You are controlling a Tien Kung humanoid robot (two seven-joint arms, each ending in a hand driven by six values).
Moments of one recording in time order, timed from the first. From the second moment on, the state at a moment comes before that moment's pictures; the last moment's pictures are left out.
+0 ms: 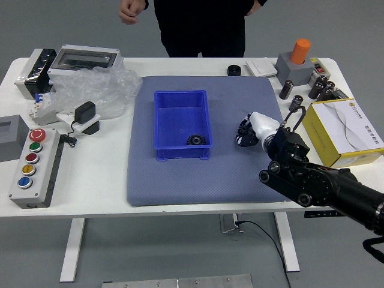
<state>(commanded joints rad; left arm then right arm) -0.14 0.05 -1.52 -0.18 1.74 -0.10 0.15 0.78 -0.20 0.40 0.92 -1.52 -0.29 -0.54</state>
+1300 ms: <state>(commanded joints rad) -0.13 0.05 -1.52 -0.18 1.74 -0.09 0.15 0.75 -0.19 0.44 0.92 -1.58 -0.38 -0.53</state>
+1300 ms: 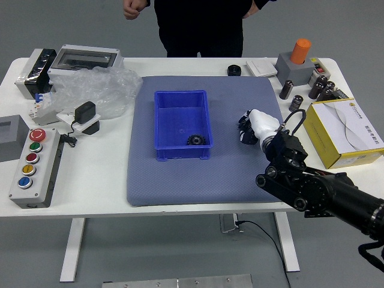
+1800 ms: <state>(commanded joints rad) -0.13 0.05 -1.52 -0.18 1.74 -0.10 0.15 0.76 -0.22 0.54 1.02 -1.69 -0.38 -0.58</state>
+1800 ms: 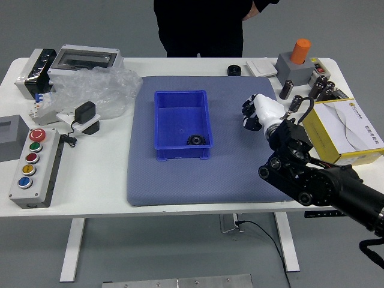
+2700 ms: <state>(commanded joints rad) -0.12 0.05 -1.53 -0.18 1.75 -0.11 0.15 0.73 -0.10 0.56 1.32 -1.89 -0.37 -0.65</state>
